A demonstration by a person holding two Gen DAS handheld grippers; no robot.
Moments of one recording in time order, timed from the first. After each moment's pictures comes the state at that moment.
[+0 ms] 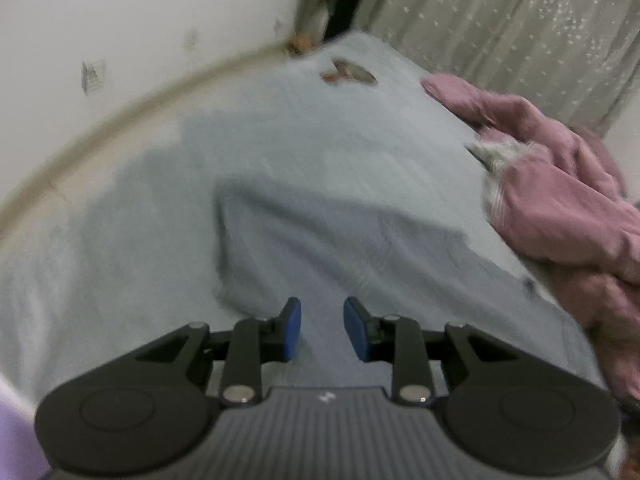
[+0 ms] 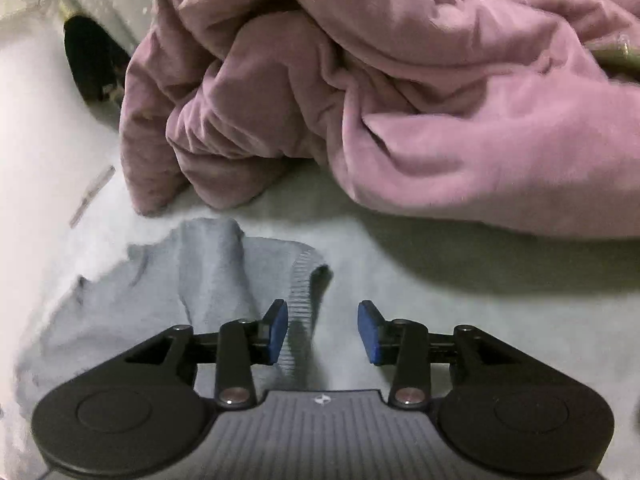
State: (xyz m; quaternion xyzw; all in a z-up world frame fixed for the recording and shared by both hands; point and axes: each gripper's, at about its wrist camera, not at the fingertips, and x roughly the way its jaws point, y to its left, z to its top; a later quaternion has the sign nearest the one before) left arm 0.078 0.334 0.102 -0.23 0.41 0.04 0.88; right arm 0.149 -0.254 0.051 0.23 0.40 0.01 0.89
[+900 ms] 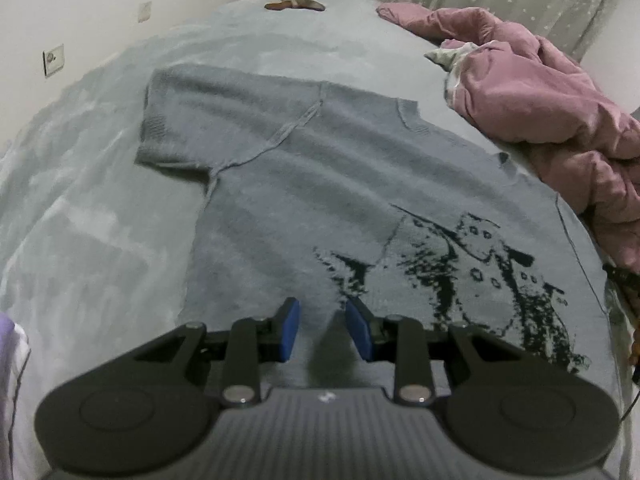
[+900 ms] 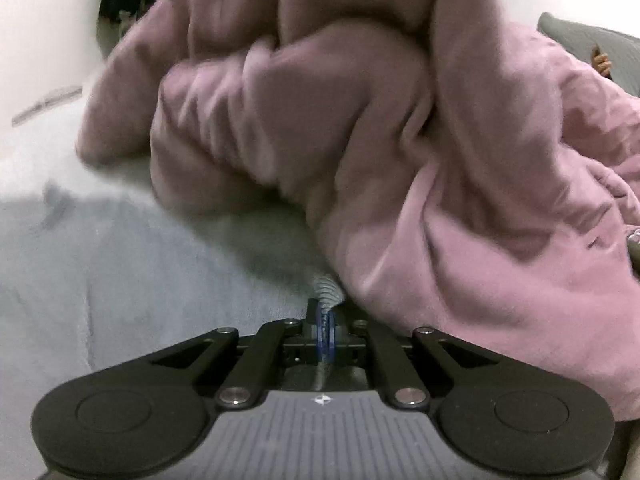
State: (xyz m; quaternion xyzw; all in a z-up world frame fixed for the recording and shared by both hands) left arm 0.053 0.270 0.050 -0.16 0.46 0.01 0.88; right arm 0.193 -0.209 0.032 -0.06 0.36 -0.06 0.93
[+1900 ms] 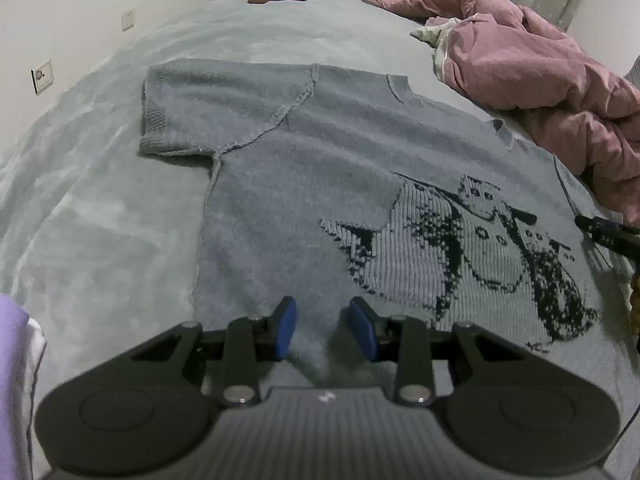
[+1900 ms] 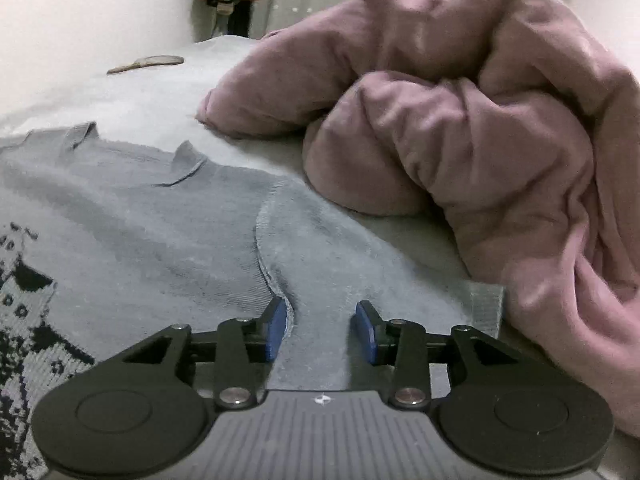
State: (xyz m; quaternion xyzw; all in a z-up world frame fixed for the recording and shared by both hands) left arm 0.035 0.266 0.047 -0.11 0.47 0.00 0.88; right arm 0.176 -0.142 0.034 -0.12 0.34 0.05 0.93
